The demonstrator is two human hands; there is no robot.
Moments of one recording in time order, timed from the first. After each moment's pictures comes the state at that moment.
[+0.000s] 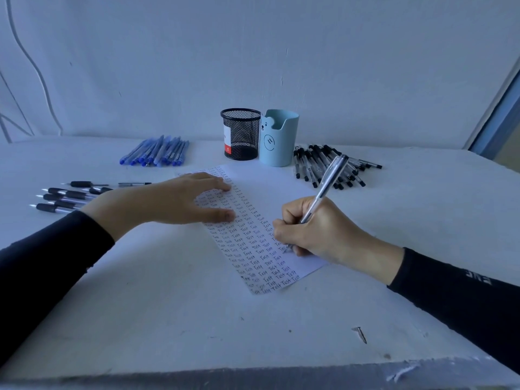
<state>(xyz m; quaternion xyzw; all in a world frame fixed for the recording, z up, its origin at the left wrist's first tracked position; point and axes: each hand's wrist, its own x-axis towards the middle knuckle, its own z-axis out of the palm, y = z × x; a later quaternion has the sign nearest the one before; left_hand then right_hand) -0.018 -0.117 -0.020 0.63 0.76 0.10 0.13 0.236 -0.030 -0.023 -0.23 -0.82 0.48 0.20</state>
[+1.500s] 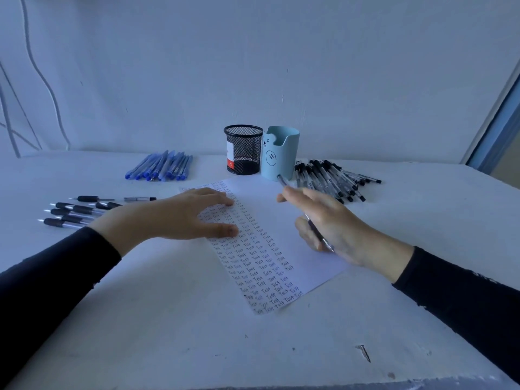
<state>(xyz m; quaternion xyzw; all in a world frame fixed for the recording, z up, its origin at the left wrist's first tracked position) -0.015 -0.118 -0.018 0.63 0.76 0.08 0.13 0.232 -0.009 -0.009 -0.24 -0.78 0.55 0.19</state>
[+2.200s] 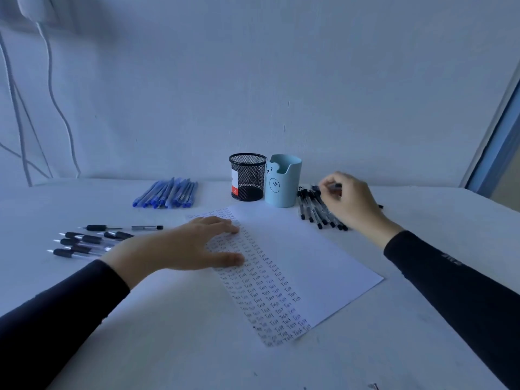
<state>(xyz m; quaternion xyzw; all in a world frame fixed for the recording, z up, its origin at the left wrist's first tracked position) -0.015 -0.120 -0.017 0.63 0.76 0.07 0.13 0.218 0.106 -0.004 -0.30 -0.86 0.11 0.39</state>
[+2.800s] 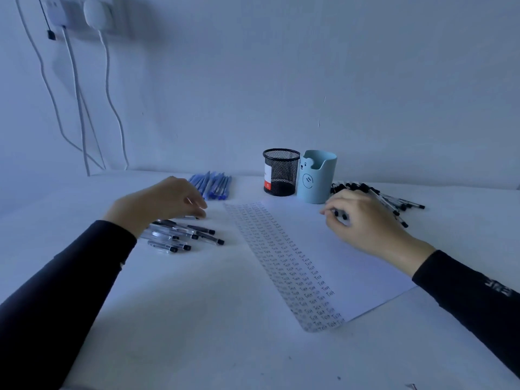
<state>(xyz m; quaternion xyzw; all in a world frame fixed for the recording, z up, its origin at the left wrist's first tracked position) -0.102 -0.151 0.013 0.52 0.84 0.14 0.02 0.202 0.064 -0.026 -0.19 -0.92 0.04 0.33</state>
